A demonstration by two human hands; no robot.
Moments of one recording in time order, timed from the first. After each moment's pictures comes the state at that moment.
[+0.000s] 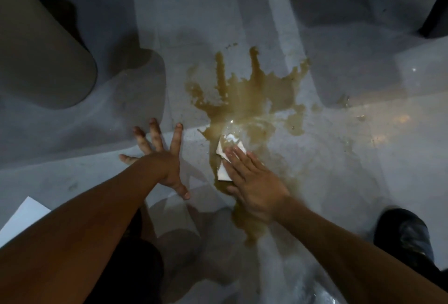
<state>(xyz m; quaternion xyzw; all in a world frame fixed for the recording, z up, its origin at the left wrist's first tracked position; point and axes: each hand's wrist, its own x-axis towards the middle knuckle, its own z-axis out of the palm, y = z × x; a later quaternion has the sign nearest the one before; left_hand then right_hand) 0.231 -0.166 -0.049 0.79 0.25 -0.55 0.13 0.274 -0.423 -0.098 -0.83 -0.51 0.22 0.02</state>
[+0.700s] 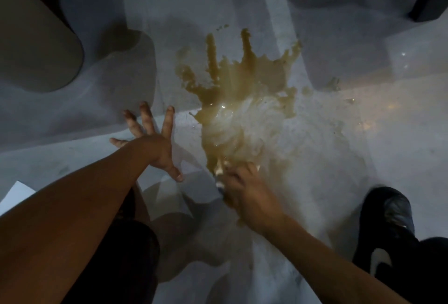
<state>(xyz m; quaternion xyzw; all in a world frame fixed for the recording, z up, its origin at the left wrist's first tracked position) 0.229 -0.168 -0.047 0.79 0.25 -0.54 0.12 0.211 -0.442 -0.063 -0.88 -0.38 0.23 0.19</state>
